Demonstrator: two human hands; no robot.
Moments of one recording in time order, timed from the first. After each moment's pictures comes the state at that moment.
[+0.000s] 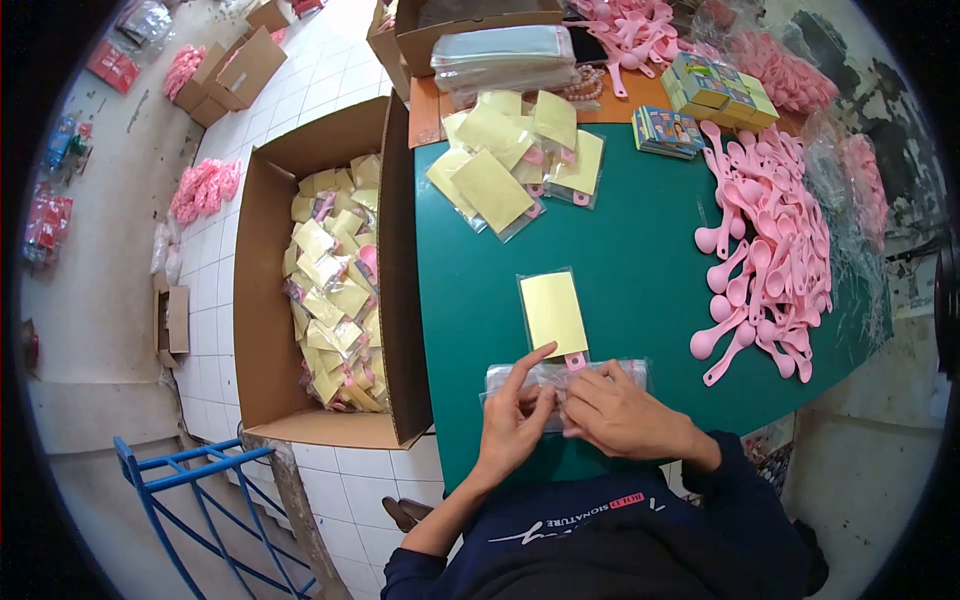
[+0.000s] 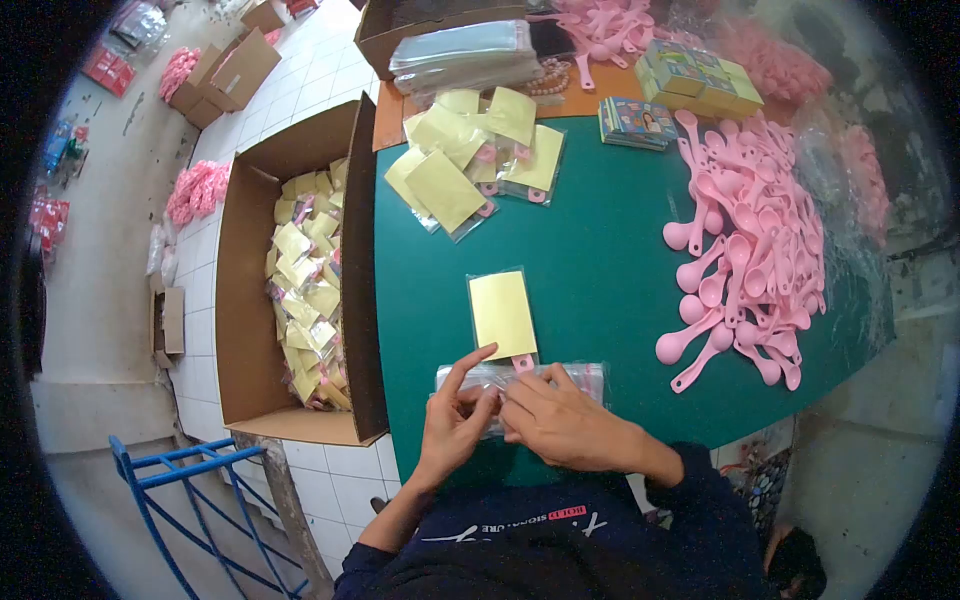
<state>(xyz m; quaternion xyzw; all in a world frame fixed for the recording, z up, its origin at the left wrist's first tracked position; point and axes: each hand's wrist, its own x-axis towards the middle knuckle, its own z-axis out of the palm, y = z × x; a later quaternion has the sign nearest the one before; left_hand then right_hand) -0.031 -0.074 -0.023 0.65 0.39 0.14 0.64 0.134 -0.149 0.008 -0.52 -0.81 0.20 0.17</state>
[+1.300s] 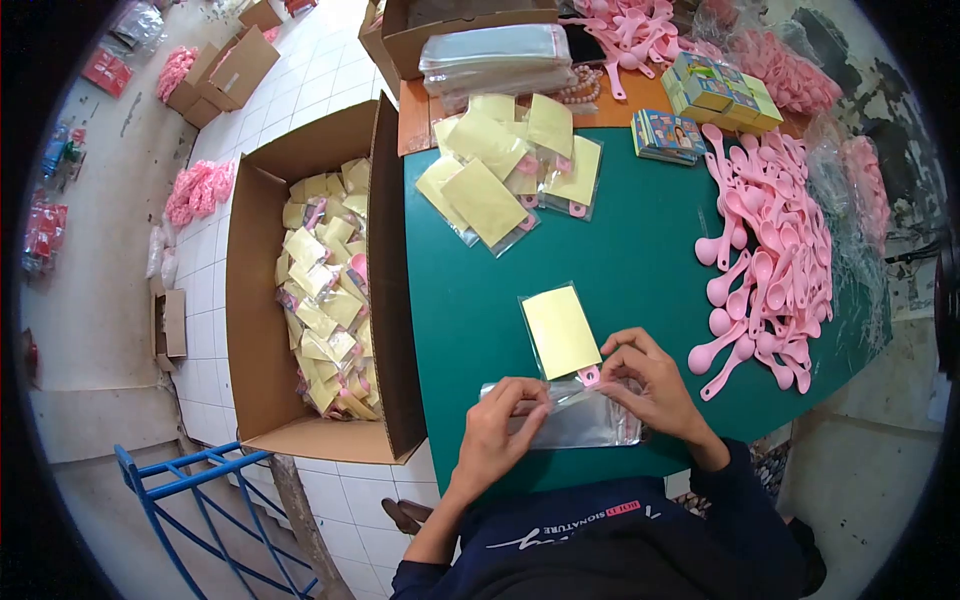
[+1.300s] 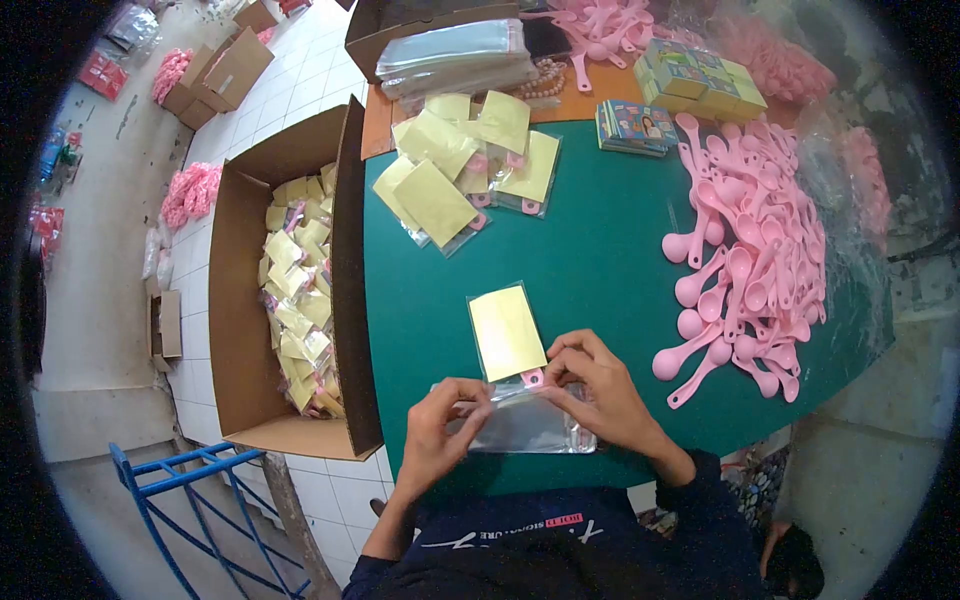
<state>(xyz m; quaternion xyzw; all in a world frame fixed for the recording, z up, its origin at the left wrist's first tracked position) -0.029 -0.056 -0.019 0.71 0.34 0.18 0.59 0.176 -0.148 -0.010 -0.65 -0.51 0.38 0.42</state>
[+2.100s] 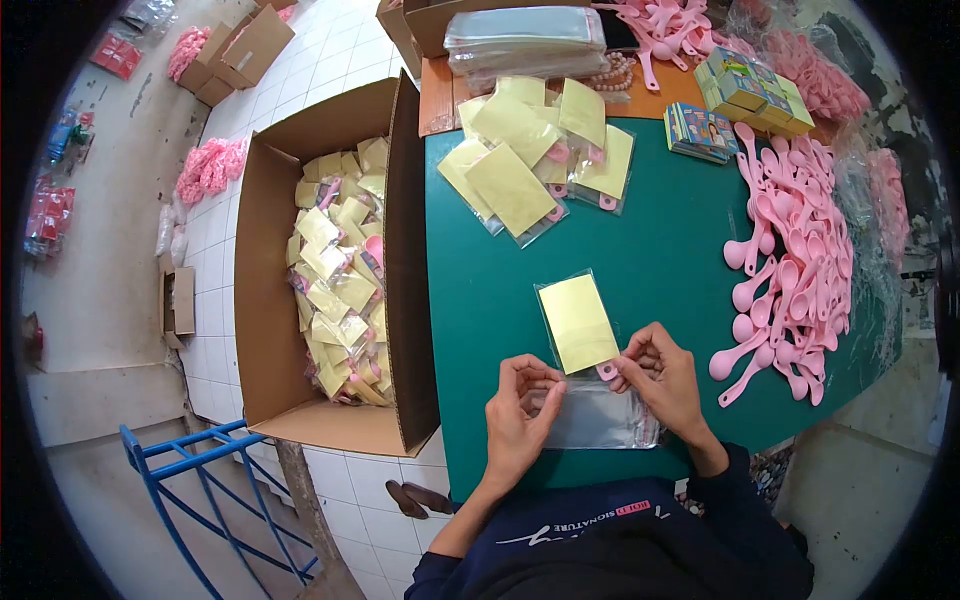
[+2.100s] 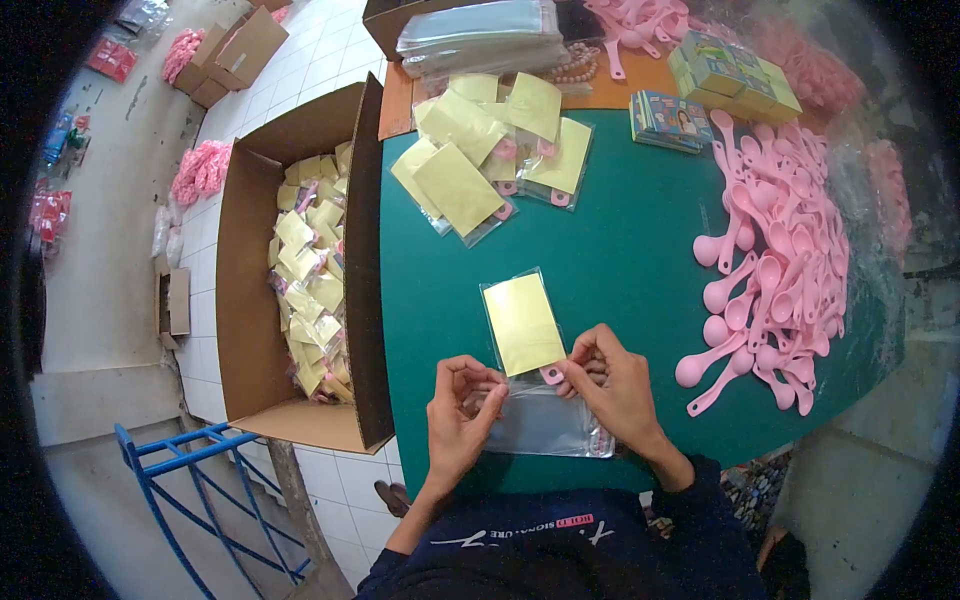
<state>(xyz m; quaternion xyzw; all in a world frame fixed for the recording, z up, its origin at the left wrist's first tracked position) -0.011 -0.065 -0.028 0.54 0.45 0.27 0.66 0.163 -0.132 -0.025 -0.66 -0.32 0.46 0.50</state>
